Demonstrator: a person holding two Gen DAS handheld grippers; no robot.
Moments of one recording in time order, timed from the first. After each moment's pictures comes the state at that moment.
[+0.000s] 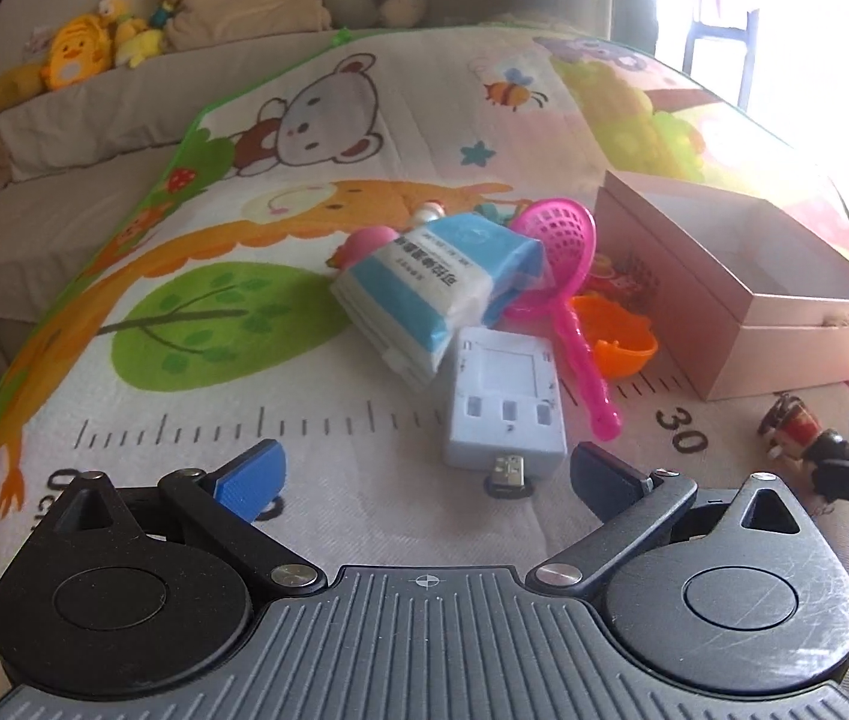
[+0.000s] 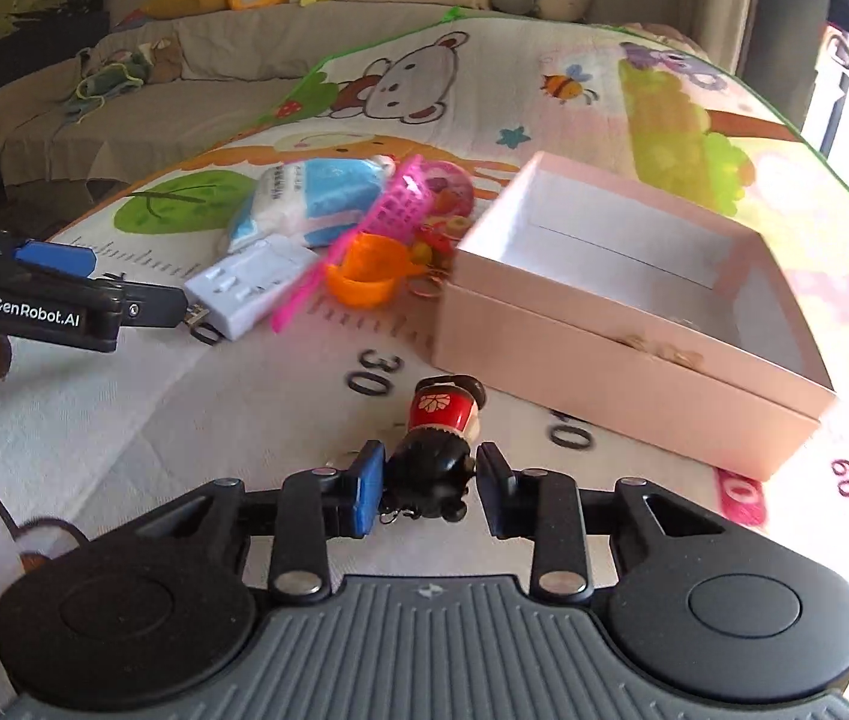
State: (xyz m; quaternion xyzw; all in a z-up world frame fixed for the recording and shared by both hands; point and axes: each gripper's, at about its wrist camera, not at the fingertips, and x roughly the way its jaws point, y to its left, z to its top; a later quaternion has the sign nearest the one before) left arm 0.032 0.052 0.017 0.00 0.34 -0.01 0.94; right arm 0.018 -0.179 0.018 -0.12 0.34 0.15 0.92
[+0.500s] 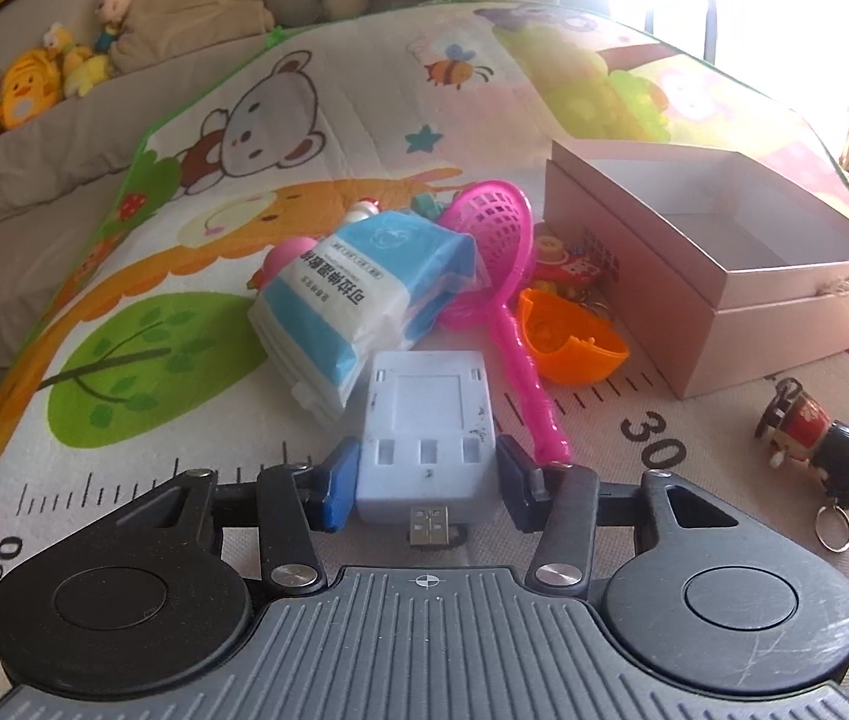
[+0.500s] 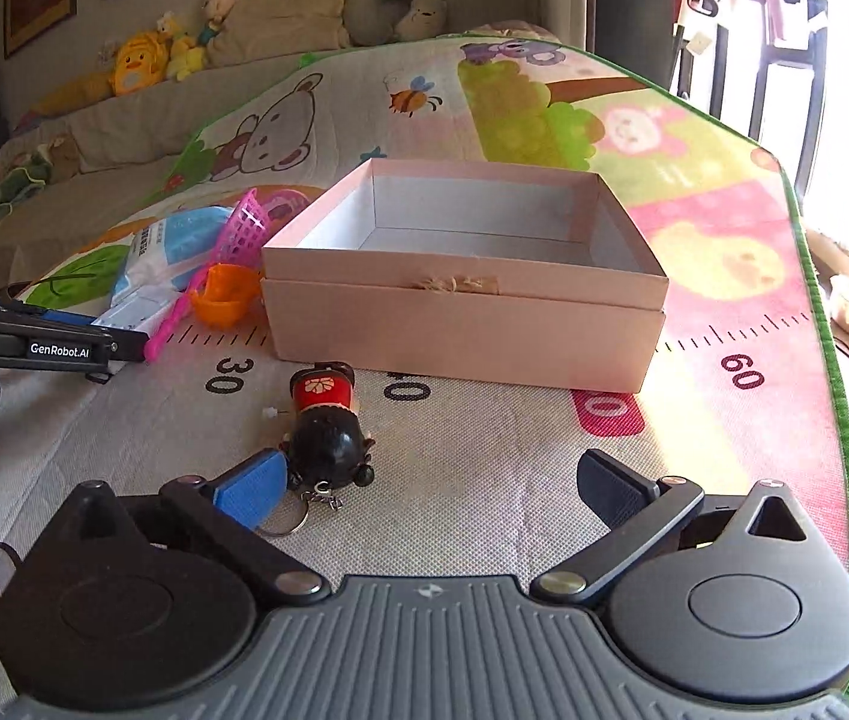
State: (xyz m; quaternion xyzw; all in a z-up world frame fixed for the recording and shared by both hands) left arm 0.052 0.023 0.012 0.05 0.35 -0.04 0.94; right arm 0.009 -0.229 0.006 -0.02 0.32 0.10 0.94
